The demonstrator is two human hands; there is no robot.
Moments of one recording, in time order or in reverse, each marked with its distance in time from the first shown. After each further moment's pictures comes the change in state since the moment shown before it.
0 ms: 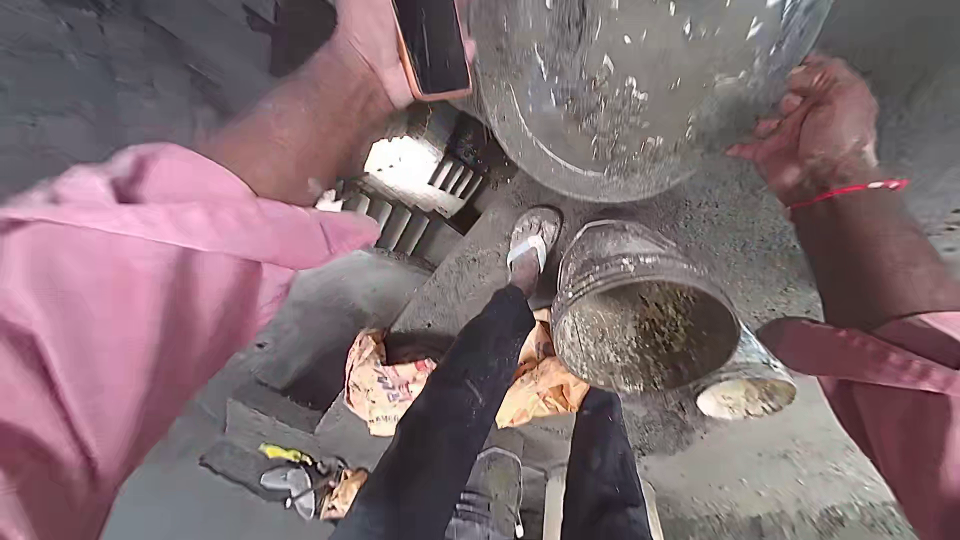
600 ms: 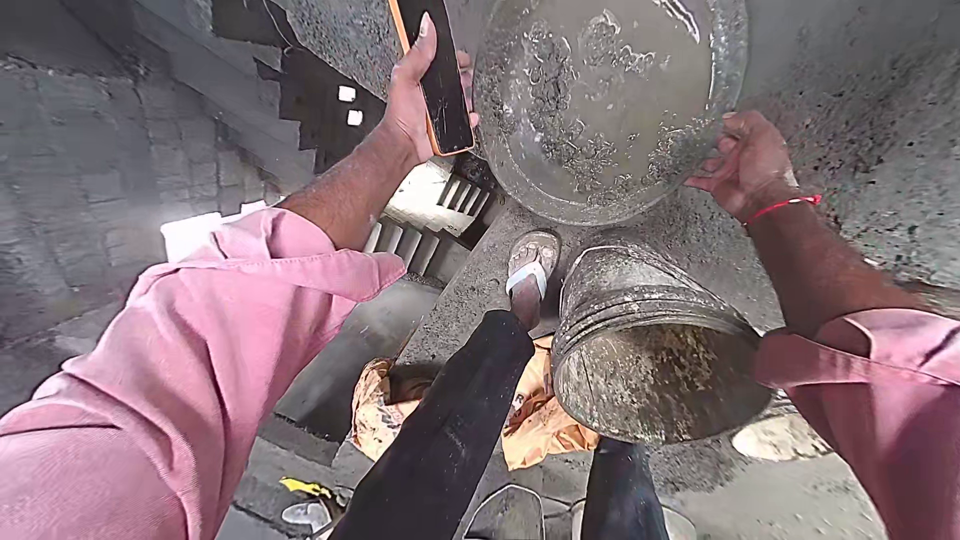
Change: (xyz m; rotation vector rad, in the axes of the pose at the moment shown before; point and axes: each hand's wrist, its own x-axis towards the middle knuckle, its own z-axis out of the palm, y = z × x) left_hand 0.125 -0.084 -0.044 0.100 -0.192 0.012; right_hand 0.074 0.091 -0.009 0.033 0.030 0.207
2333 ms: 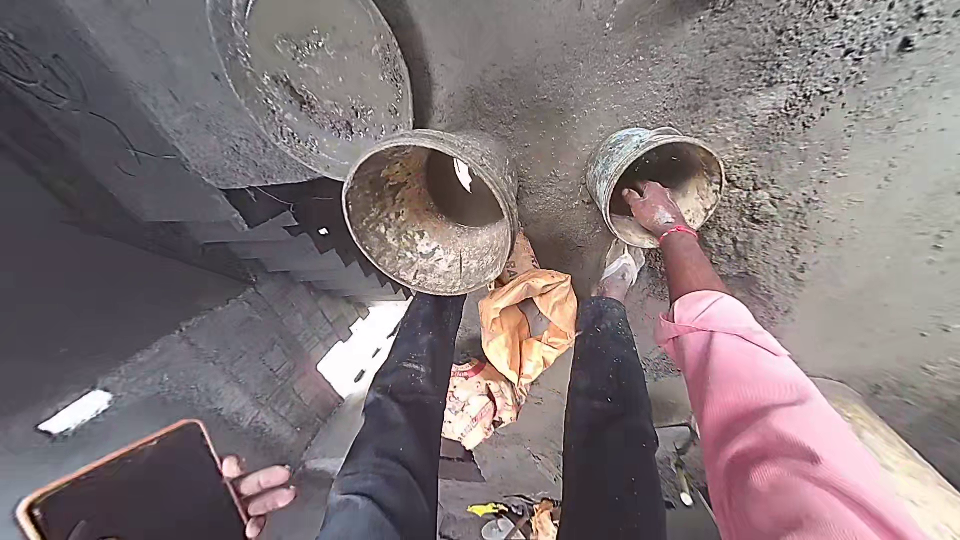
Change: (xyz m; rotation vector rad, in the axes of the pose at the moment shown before) left_hand -0.589 0.027 0.148 0.288 -0.142 -0.612; right_hand -0.196 0.363 -0.312 -0.661 0.167 0.008
